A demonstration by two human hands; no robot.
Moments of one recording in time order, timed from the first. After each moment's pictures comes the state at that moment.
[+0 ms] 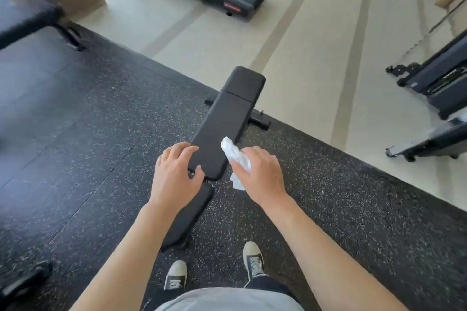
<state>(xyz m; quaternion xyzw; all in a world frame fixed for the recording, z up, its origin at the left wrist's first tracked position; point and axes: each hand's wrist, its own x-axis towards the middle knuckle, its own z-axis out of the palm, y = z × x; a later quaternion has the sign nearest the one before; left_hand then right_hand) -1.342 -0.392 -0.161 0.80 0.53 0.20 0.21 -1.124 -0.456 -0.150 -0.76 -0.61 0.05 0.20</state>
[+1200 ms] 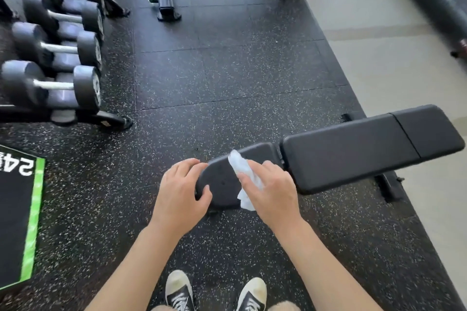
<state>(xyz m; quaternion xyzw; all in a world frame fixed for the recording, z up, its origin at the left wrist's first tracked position) -1.440 -0.543 -0.430 0.53 0.80 0.24 0.14 -1.254 -0.419 -0.402 -0.44 -0.86 0.21 0.14</state>
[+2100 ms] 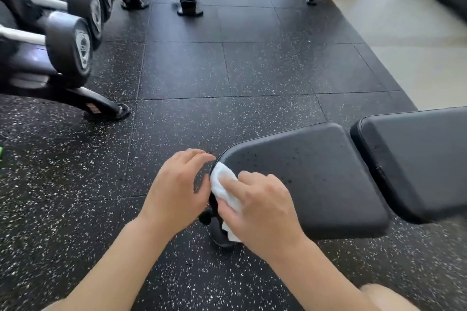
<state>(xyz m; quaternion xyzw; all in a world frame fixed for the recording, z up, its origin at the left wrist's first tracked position) -1.499 -0.532 -0.734 0.55 0.77 0.31 0.07 -1.331 -0.445 -0.708 -0.25 -0.95 0.08 0.19</state>
